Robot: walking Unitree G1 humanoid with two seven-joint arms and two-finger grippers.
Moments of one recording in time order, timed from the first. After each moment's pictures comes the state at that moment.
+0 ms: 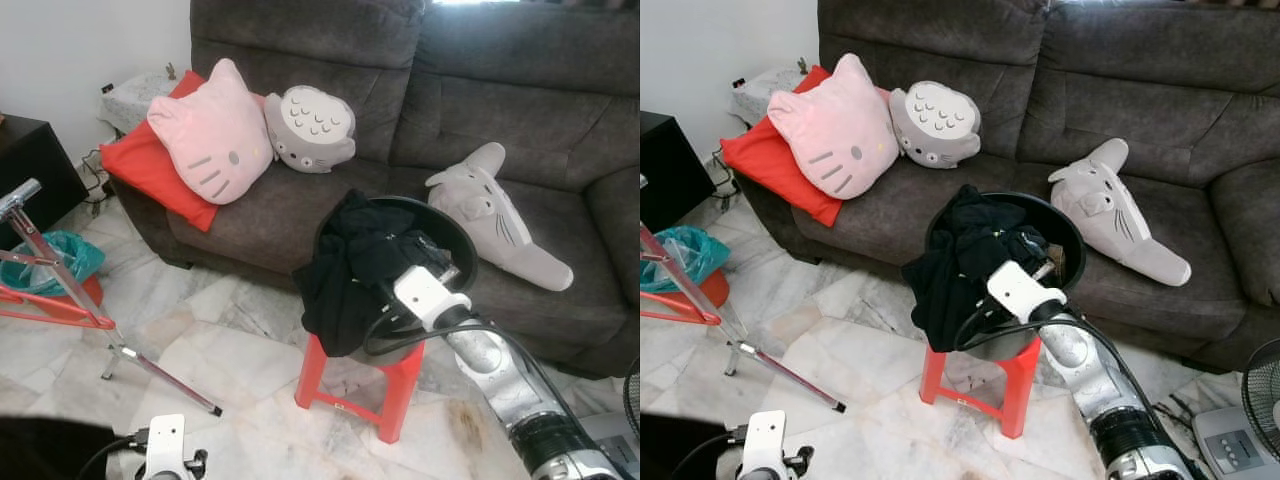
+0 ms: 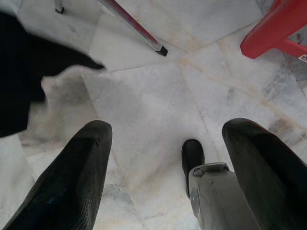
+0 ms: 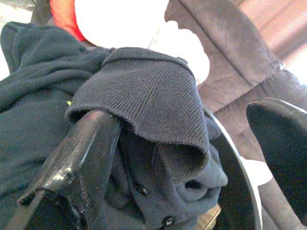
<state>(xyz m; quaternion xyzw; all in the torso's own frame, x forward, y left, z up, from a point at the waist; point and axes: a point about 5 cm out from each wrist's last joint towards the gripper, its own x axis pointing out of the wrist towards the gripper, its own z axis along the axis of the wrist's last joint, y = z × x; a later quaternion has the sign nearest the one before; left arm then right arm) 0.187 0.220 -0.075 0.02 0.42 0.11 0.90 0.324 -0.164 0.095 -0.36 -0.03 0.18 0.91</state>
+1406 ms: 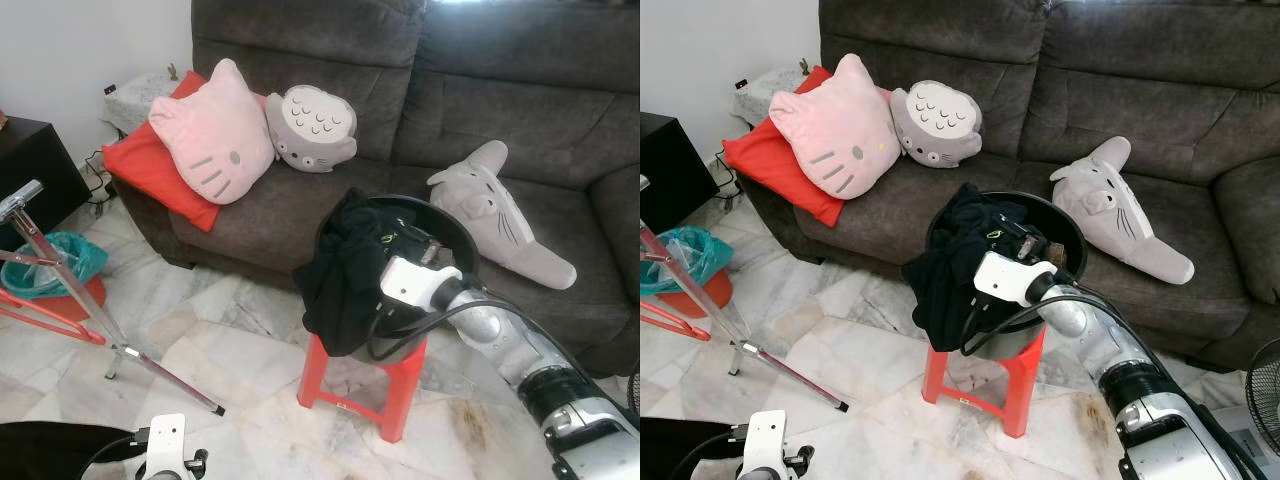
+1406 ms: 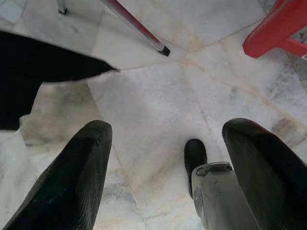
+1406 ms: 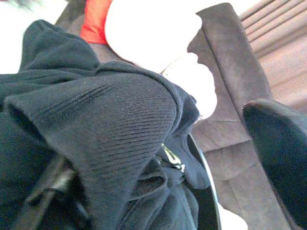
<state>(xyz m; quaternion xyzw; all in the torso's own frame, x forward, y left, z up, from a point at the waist) 0.188 0.220 -0.075 0.02 0.42 0.11 0.90 0.349 -0.159 0.118 -0.48 -0.07 0.24 0.84</state>
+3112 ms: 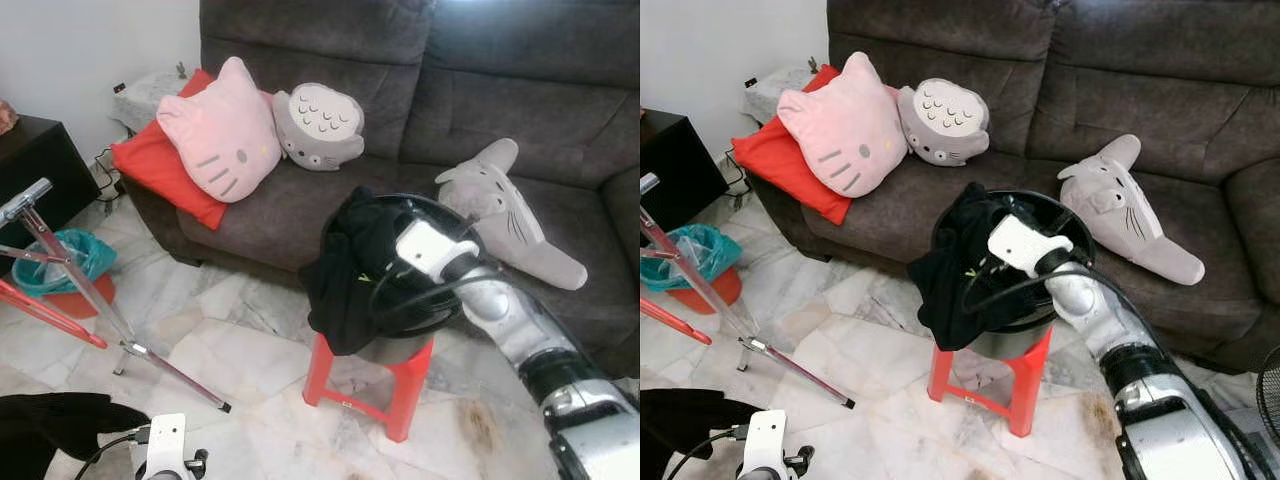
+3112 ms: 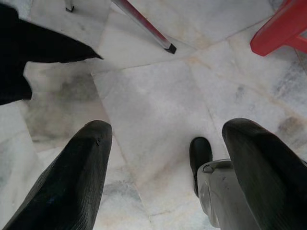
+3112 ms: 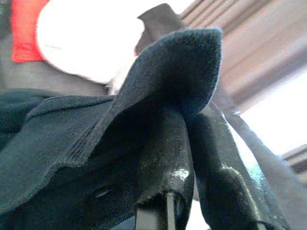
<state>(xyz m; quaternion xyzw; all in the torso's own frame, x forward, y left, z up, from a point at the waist) 0.188 0.220 -0.074 0.03 0.42 0.11 0.90 0.371 -0.183 0.169 -0.44 -0.13 0.13 0.88</state>
